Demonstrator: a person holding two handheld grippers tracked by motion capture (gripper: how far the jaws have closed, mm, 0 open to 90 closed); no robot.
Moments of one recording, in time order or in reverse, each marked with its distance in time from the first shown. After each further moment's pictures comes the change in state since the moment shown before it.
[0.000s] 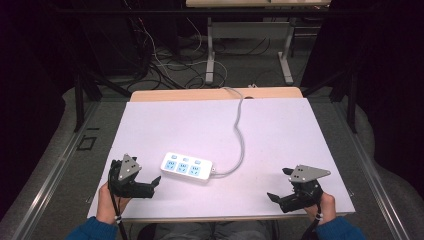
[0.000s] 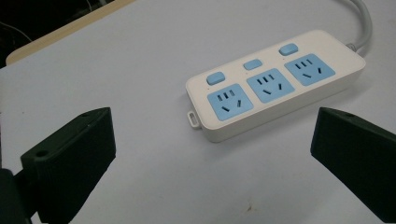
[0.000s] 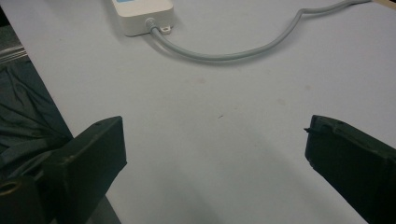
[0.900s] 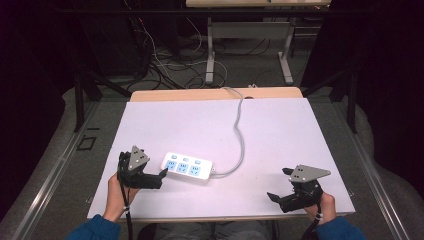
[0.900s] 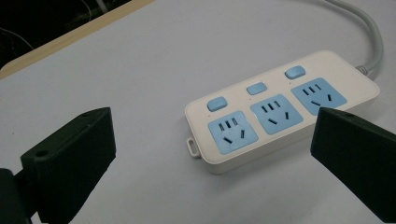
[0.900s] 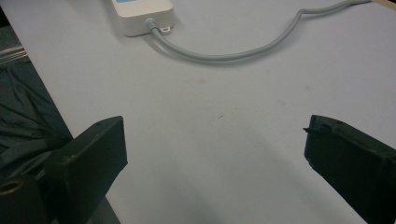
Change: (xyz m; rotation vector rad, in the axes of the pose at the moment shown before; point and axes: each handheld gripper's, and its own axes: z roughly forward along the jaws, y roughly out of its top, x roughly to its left) left arm 0.001 0.019 0.022 -0.008 0.001 0.008; right arm 0.000 0.000 0.000 0.005 0.006 -0.001
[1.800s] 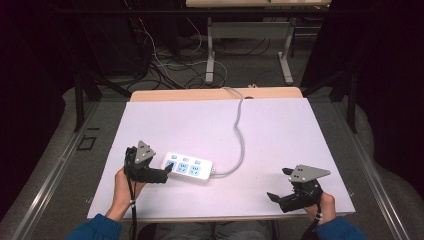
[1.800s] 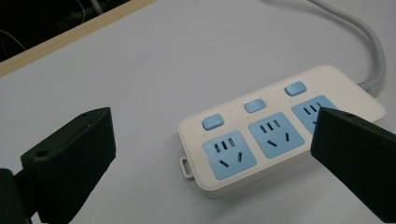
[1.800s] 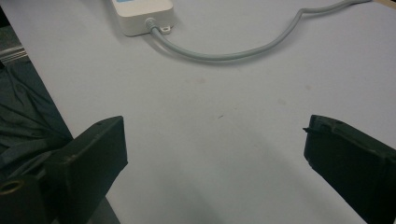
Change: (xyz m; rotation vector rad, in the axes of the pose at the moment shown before) left arm 0.000 0.012 0.018 -0.005 -0.020 -0.020; right arm 0.000 0.000 0.001 -0.003 -0.006 0.003
